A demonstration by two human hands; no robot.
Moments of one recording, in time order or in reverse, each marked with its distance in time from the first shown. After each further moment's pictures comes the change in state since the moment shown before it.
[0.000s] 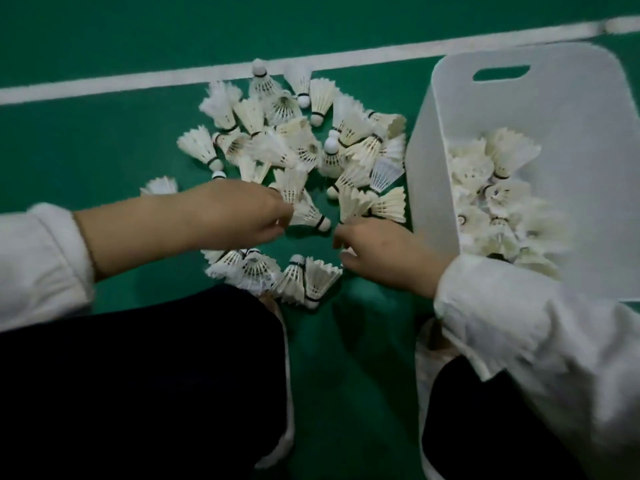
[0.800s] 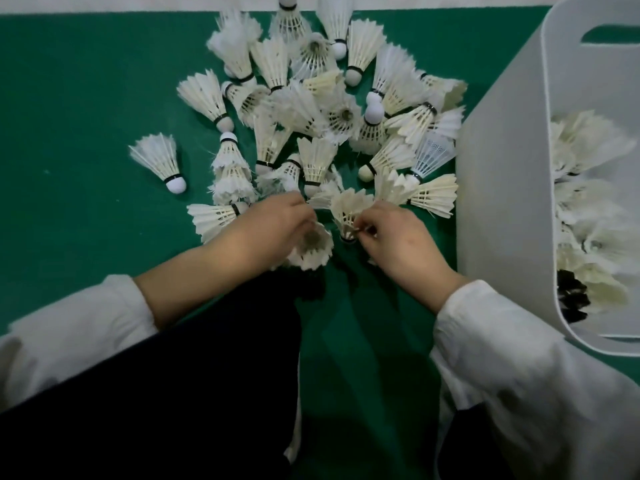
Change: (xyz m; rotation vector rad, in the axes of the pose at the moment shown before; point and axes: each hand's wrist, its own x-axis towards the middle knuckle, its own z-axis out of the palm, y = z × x) left_hand 0.027 -0.005 0.110 -0.528 0.363 -0.185; right_hand 0.052 0.003 0.054 0.287 0.144 0.240
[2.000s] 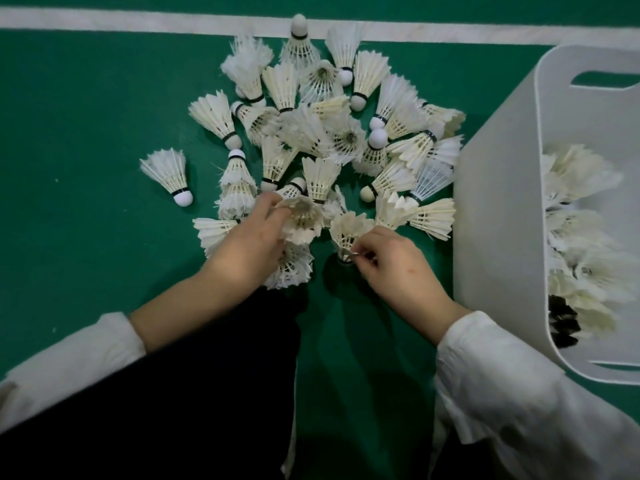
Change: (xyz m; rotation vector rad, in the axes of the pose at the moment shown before) left_hand -0.019 -0.003 -0.006 0.017 0.091 -0.182; right_hand -0.008 -0.008 -0.003 0.057 0.019 -0.026
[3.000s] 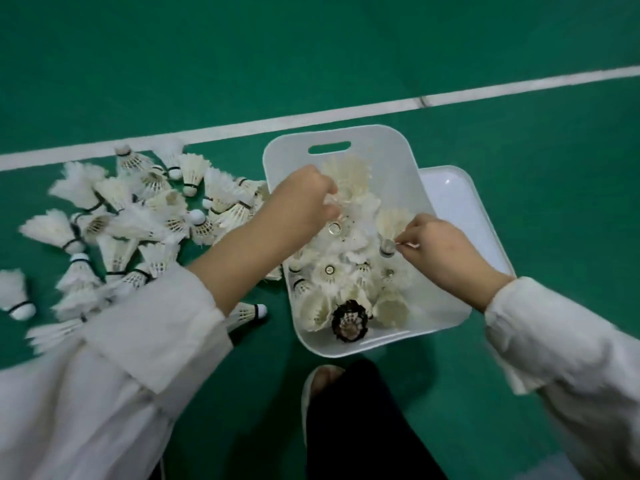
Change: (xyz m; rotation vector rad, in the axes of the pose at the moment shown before) left_hand 0.126 0.299 -0.050 -0.062 -0.031 0.206; right_hand -0.119 0.165 -0.217 -0.317 0.183 0.292
